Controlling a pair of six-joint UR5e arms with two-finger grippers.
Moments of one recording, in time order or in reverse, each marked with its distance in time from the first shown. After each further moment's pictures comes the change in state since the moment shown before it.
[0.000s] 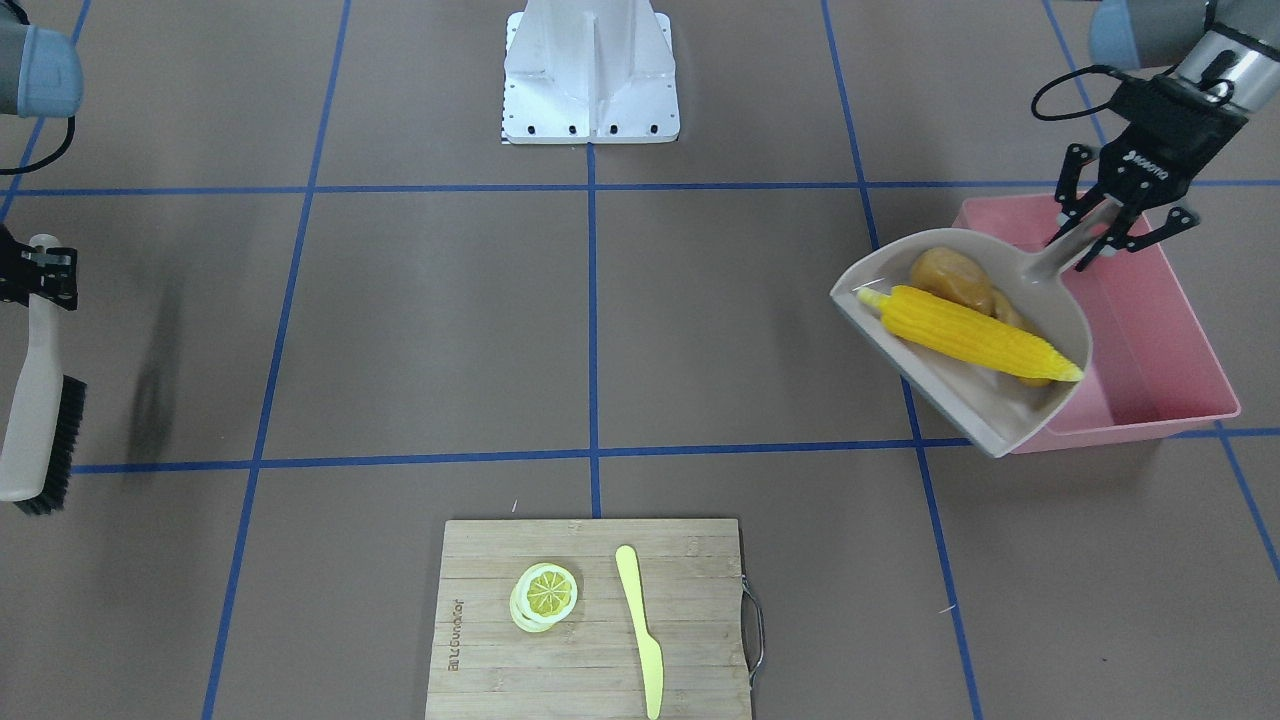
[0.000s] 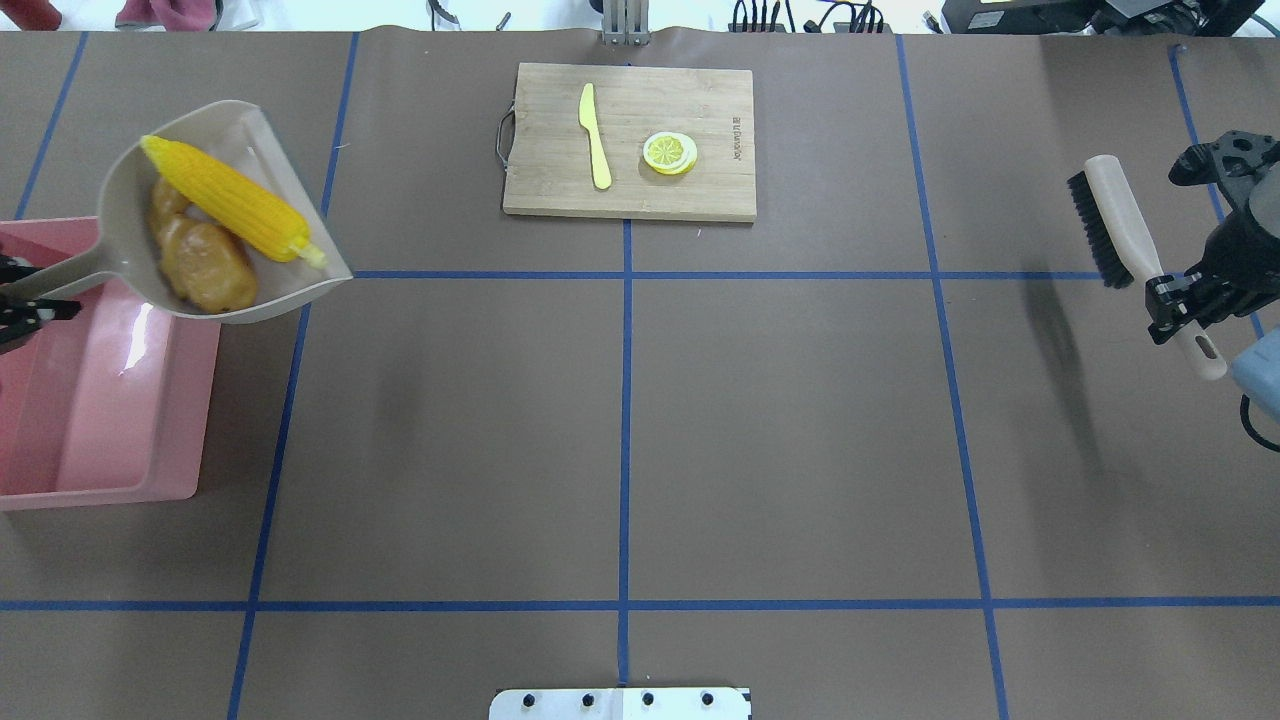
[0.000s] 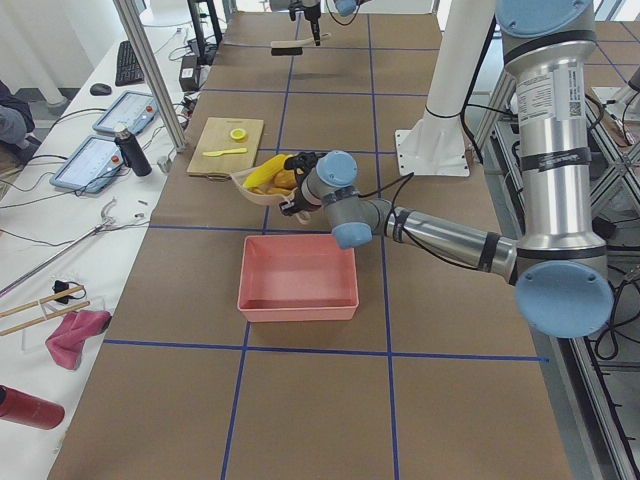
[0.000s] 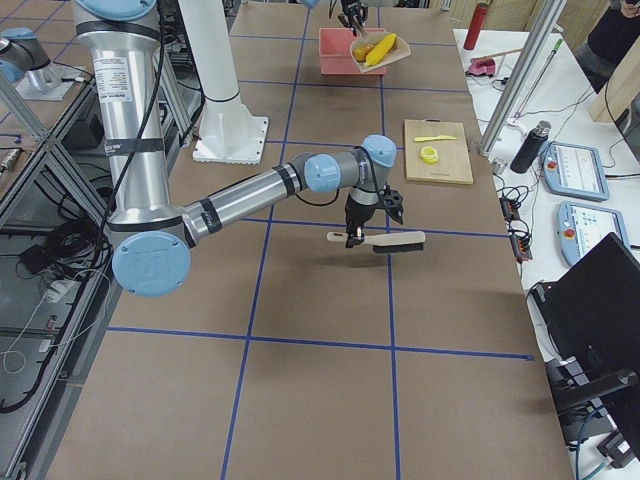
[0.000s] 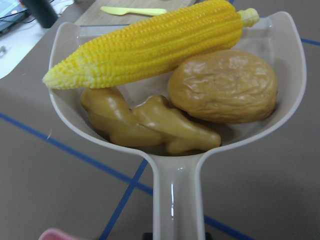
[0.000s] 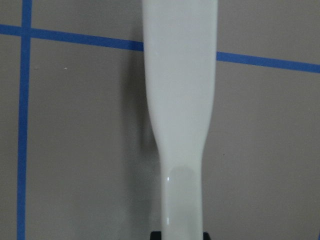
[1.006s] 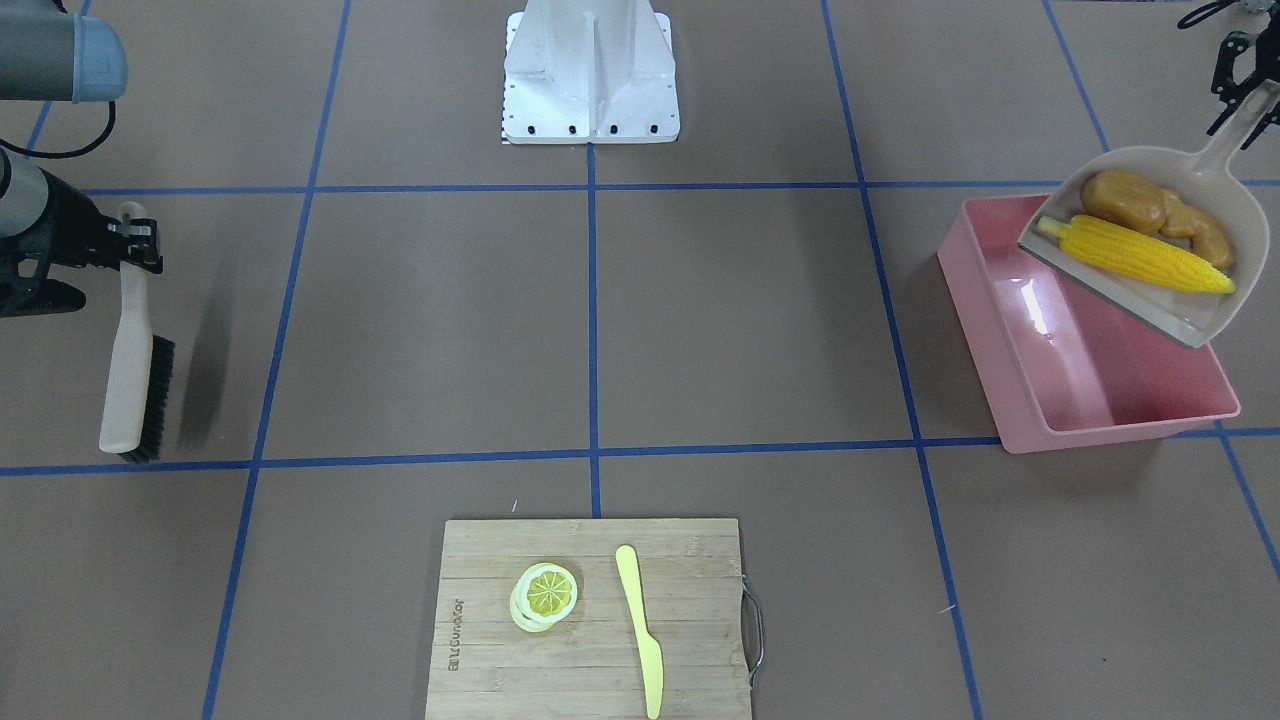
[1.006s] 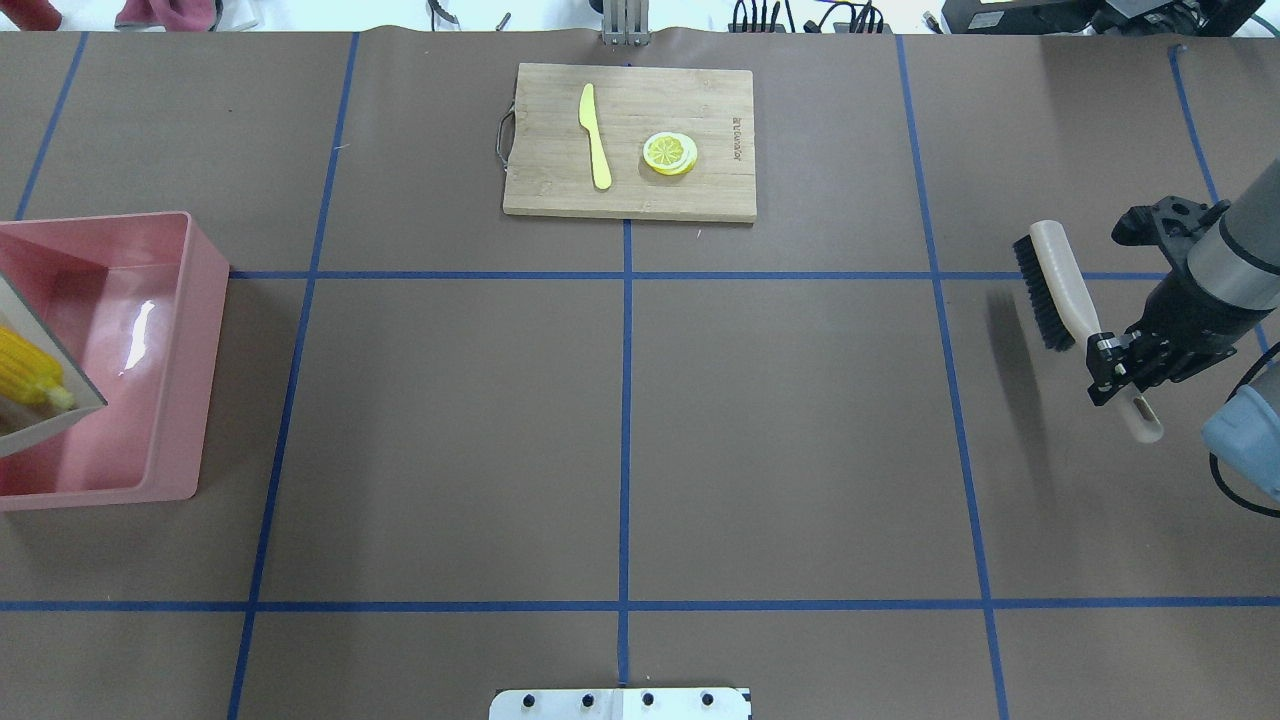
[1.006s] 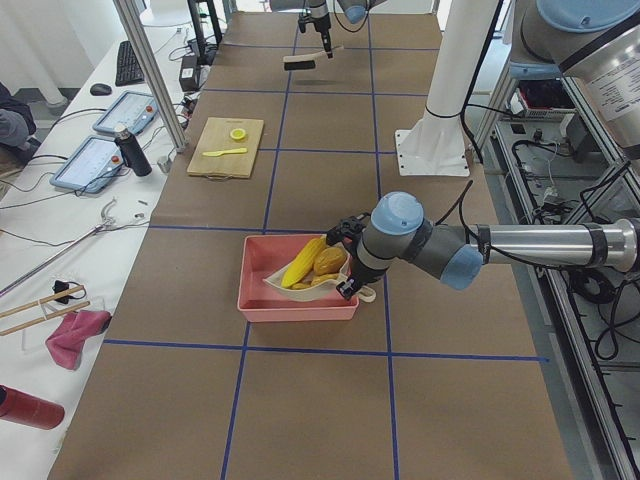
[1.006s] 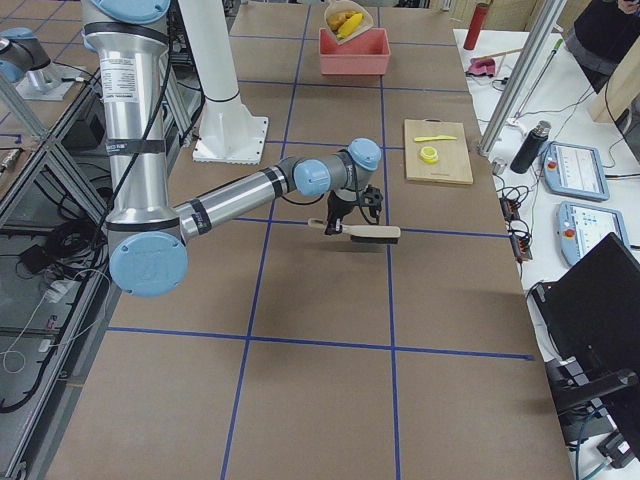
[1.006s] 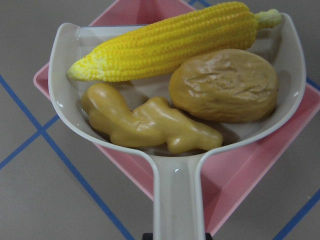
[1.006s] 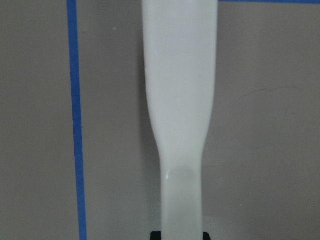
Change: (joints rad) left arm -0.224 0.324 -0.157 0.473 -0.068 0.404; right arm -0.126 -0.039 0.035 0.064 0.089 0.120
